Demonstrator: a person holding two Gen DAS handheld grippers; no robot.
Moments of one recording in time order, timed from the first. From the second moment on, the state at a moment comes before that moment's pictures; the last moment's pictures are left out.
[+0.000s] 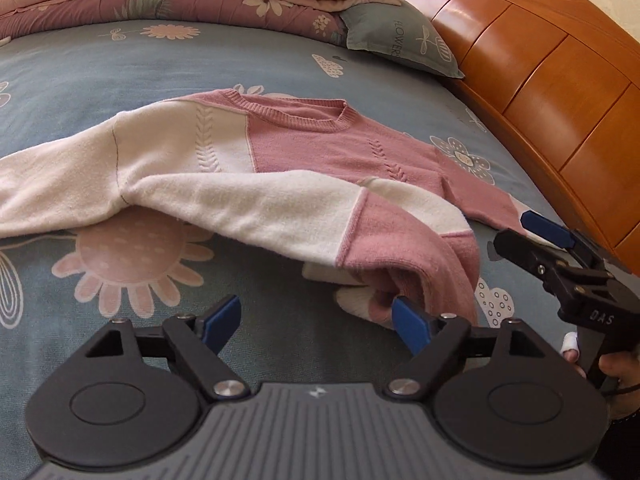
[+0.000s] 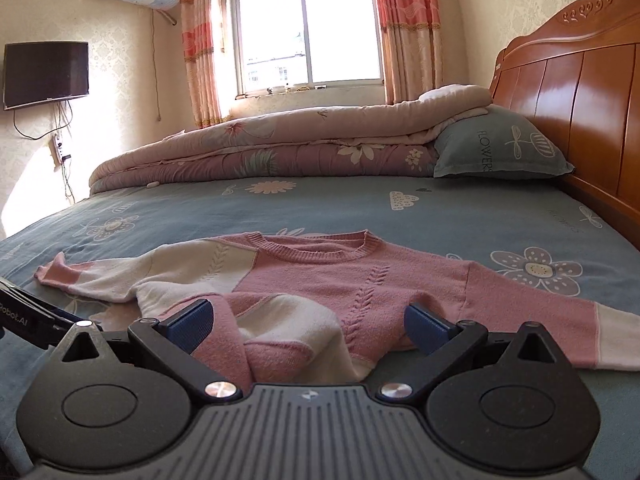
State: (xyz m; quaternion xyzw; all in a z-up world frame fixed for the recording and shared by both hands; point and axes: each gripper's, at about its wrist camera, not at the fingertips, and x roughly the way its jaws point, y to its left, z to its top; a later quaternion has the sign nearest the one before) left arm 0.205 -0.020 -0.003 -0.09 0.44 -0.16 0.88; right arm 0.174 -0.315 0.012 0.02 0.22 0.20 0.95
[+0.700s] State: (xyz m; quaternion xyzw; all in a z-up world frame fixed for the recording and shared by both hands) left arm 0.145 0.039 0.003 -0.12 0.41 -0.07 0.90; right arm 0.178 -0.220 -0.031 -0.10 0.31 0.18 0.93
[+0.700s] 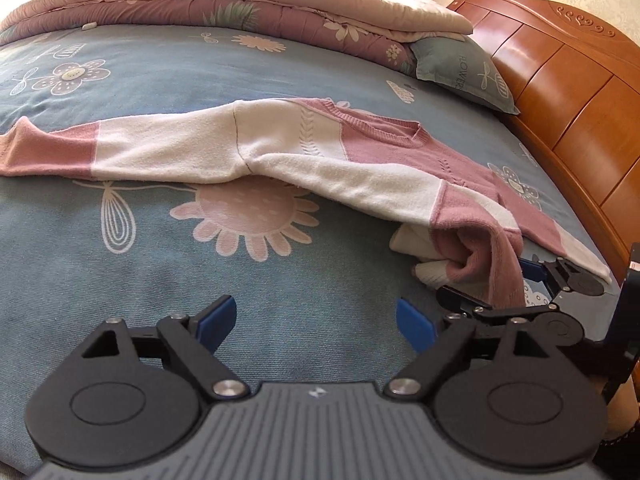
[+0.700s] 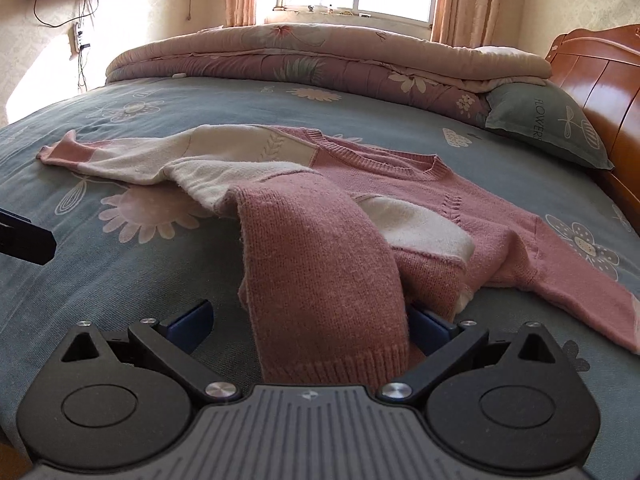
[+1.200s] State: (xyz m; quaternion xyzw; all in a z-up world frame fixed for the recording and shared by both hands) left arm 0.137 0.070 0.005 -0.18 0.38 -0.08 0.90; right arm 0.129 -0.196 -0.006 -0.07 0.33 0.34 0.88
